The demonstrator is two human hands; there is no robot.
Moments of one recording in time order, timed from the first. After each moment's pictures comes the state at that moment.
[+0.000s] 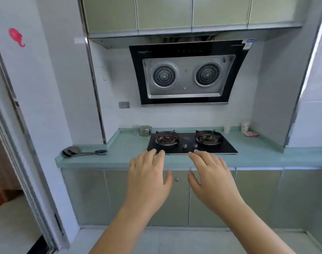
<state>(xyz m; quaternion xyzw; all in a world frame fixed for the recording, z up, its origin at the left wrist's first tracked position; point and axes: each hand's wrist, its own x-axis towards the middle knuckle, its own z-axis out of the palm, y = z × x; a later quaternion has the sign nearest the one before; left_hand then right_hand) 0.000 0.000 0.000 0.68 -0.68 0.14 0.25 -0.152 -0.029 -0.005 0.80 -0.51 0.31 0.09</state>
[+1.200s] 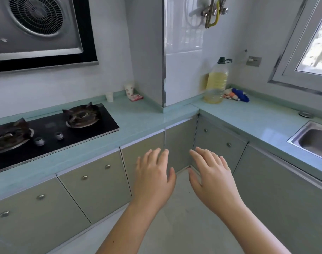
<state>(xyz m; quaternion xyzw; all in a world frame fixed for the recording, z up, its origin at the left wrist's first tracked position) -0.432 -0.267 -0.117 0.46 -0.85 -0.09 0.24 -0.559 -0.192 -0.106 0.59 -0.77 0.23 0.05</state>
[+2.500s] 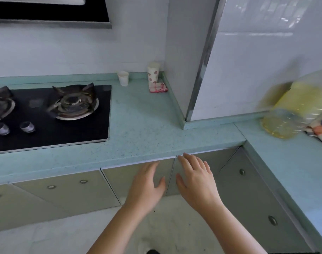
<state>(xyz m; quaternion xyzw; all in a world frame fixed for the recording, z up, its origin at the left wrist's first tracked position) -0.623 -0.604 -0.215 0.61 -0.67 -0.30 0.29 -0.771 -0.600 -0.190 0.74 -0.65 0.16 -0.05</state>
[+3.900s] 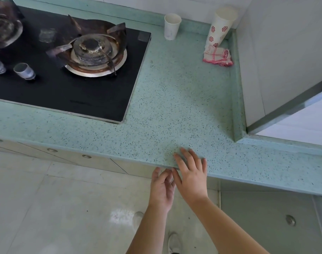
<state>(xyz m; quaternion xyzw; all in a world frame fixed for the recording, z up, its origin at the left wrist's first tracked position) -0.646 -0.748 -0.392 0.36 0.16 -0.64 0.66 -0.727 -0.787 -0.365 0.84 -0.53 0.11 -0.06</state>
